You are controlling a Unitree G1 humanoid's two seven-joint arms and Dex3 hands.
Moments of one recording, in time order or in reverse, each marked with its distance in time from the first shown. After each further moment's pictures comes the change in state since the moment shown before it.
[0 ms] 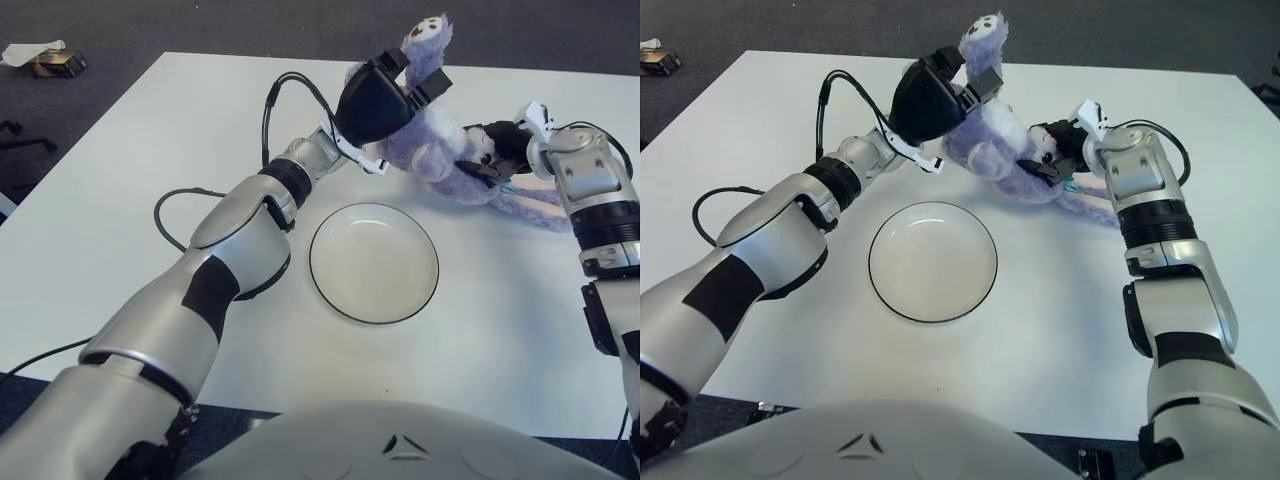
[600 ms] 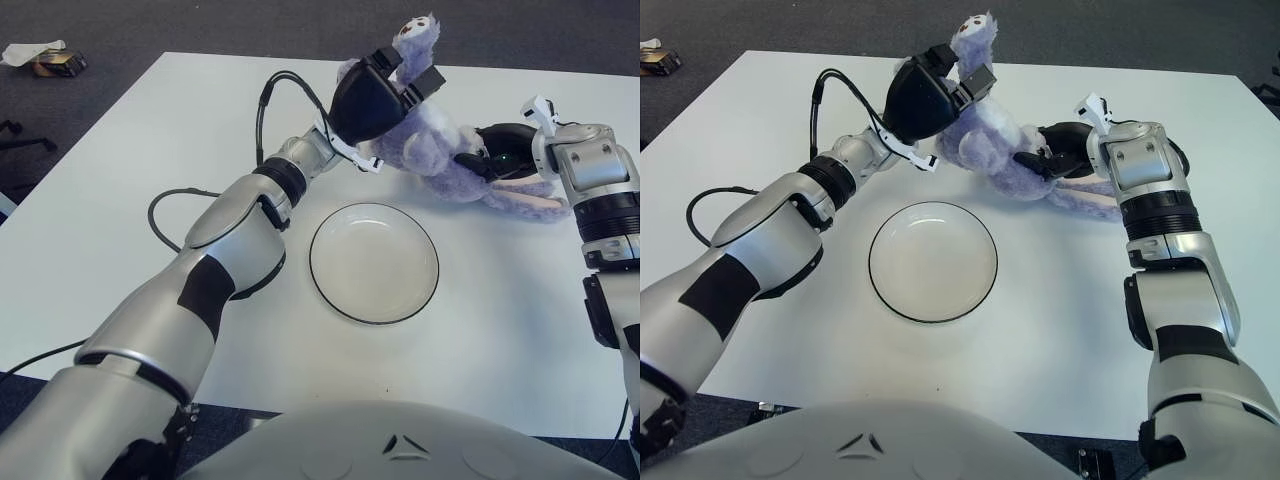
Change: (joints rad) left arm 0.001 0.023 0.005 -0.008 -0.002 -0.001 0.000; right arm -0.025 -0.003 -0.011 -0.056 0.068 0.225 0.160
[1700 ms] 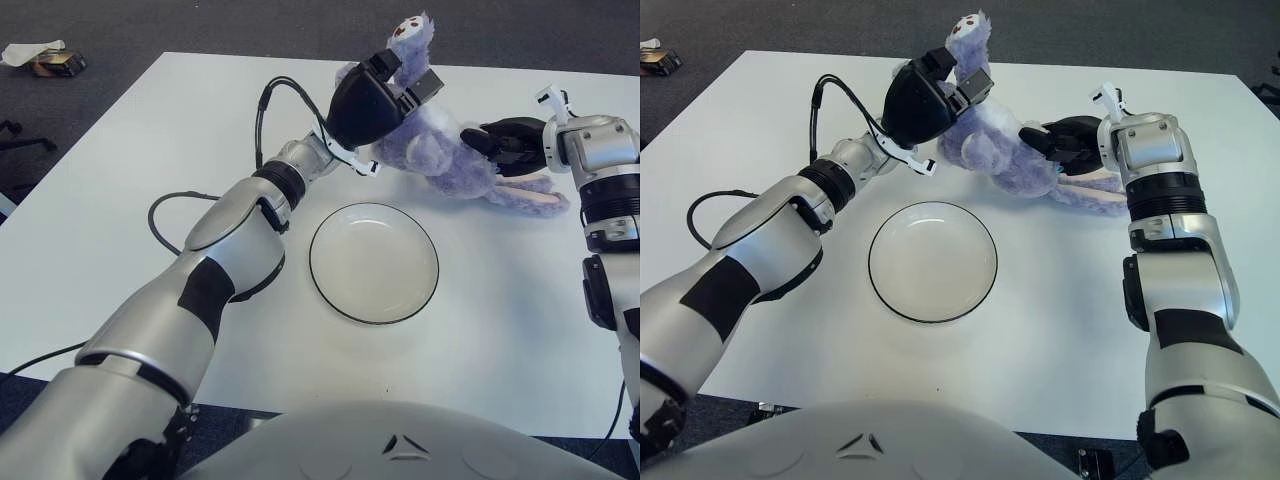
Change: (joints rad) left arm 0.015 0.010 0.001 -0.004 -0.001 -0.028 0.059; right arm -0.092 0.019 -0.066 0.112 0.058 0.171 0.111
